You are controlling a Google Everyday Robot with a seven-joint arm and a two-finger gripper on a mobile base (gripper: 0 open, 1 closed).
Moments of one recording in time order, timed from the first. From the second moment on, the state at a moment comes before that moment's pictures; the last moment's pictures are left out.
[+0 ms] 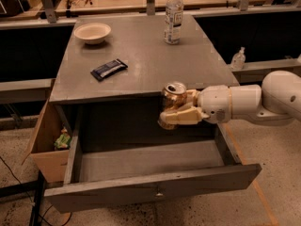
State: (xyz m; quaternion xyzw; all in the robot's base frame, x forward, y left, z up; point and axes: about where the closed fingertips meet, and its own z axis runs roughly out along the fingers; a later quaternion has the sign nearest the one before) arm 0.518 -0.056 0.846 -0.48 0.63 0.41 0.45
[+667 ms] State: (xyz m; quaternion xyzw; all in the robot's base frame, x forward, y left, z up) arm 0.506 -0.036 0.769 -0.58 0.60 0.35 0.42
